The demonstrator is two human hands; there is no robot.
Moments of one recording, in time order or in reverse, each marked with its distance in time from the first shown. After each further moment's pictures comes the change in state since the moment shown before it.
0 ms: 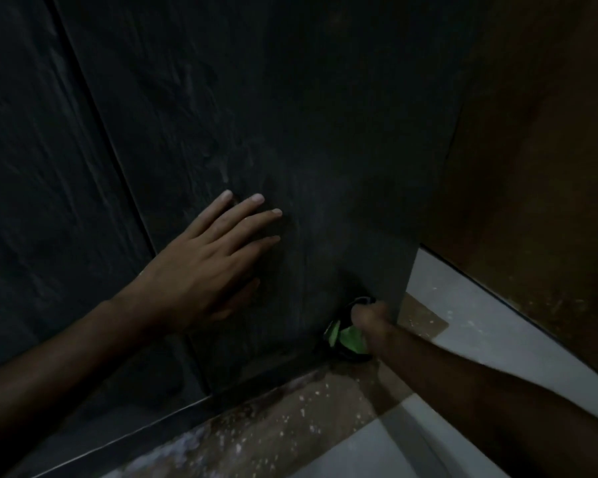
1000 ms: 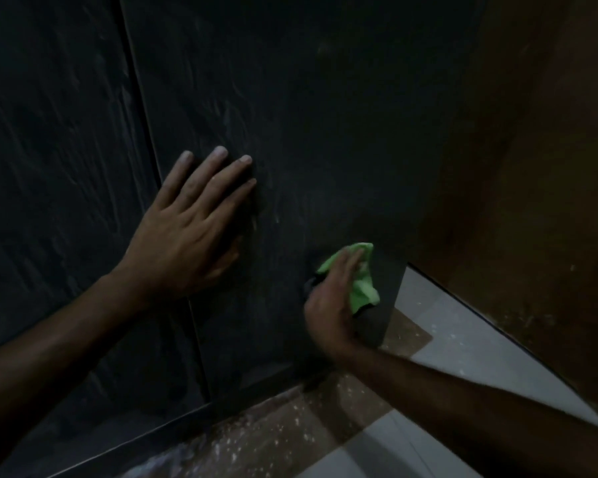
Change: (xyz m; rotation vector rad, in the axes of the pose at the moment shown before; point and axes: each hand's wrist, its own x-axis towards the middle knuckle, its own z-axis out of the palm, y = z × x) left_hand 0.000 -0.037 -0.025 0.178 0.232 -0.233; right_hand -0.095 -0.055 0.009 -0.427 0.157 -1.050
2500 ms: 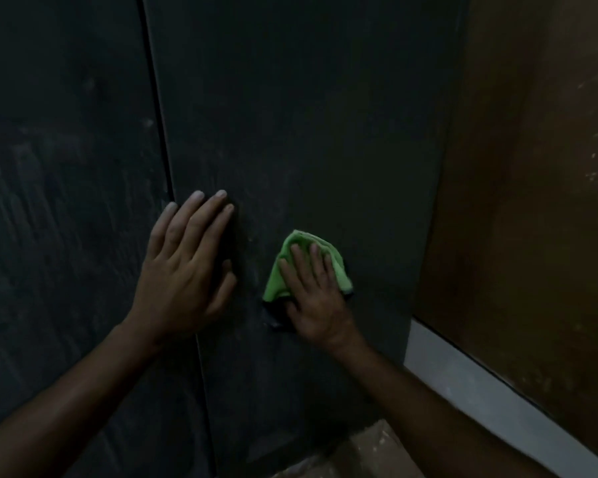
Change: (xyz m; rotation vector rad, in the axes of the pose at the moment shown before) left_hand 0.028 -0.023 -0.031 -0.038 0.160 -0.221; right_hand 0.083 -0.077 -0.053 -0.275 0.215 -0.845
